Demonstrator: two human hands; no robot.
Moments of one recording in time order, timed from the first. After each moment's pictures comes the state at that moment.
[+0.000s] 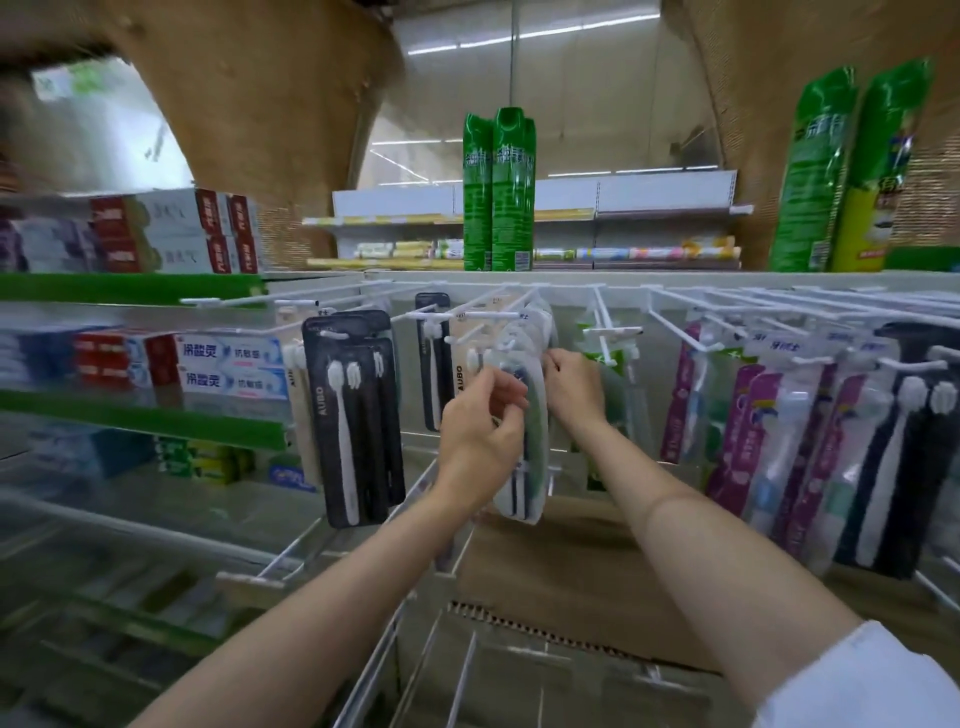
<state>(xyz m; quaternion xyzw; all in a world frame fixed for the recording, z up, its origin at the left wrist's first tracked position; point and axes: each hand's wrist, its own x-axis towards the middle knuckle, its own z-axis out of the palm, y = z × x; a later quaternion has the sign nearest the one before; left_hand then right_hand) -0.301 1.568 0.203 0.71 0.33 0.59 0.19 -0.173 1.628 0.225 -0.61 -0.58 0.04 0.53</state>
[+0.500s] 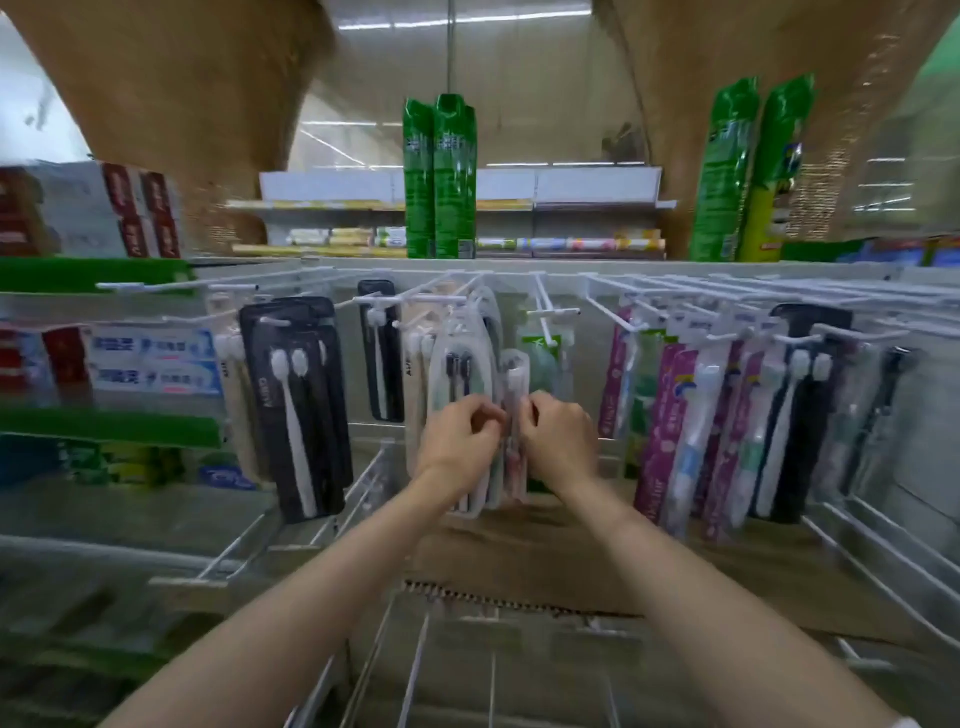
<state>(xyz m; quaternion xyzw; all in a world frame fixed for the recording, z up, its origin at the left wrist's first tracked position) -0.287 1.563 0.190 0.76 0.40 0.44 0.26 -0.163 1.556 0.177 -0.68 -0.58 -0.13 0.42</state>
